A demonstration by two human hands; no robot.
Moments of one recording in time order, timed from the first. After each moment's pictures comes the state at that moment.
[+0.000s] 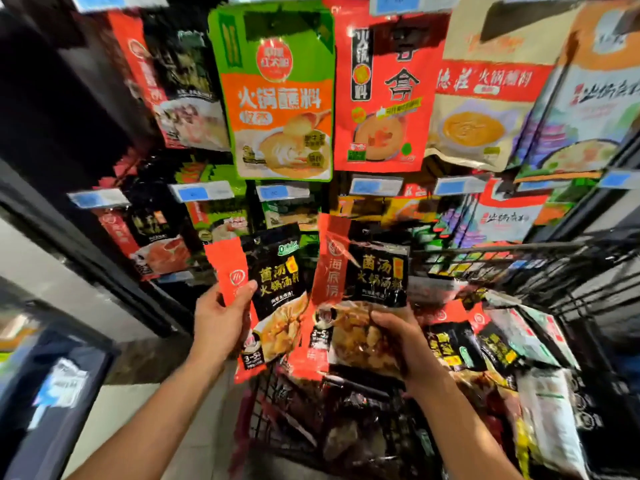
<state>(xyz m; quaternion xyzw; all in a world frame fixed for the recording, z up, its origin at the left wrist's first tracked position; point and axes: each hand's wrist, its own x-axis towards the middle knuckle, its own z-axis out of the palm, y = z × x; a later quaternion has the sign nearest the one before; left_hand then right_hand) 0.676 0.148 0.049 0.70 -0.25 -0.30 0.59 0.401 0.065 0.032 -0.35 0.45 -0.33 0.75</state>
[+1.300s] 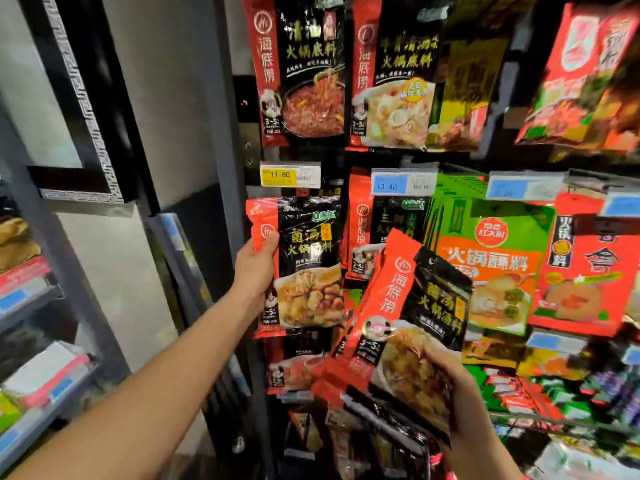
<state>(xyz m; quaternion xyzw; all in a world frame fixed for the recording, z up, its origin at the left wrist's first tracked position) 0.992 0.117 0.245 0.59 -0.26 -0.24 0.72 0.683 0.105 0.182 -0.40 0.25 -0.39 0.79</state>
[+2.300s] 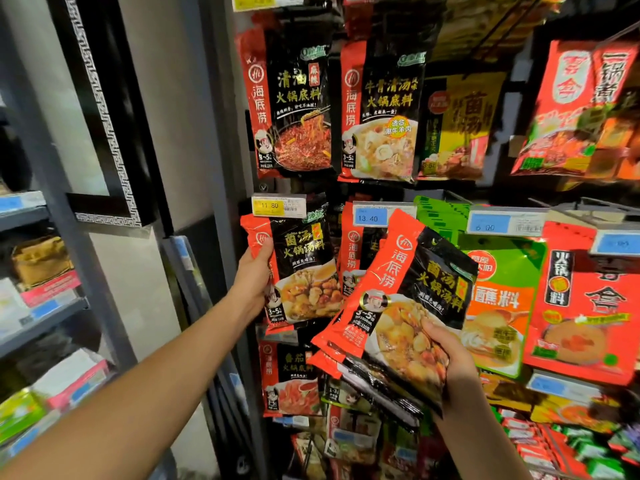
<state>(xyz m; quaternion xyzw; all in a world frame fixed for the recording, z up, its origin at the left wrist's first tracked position) 0.987 0.082 0.267 0.56 -0.24 -0.25 0.75 0.674 0.027 0.209 -0.37 0.29 -0.42 0.78</state>
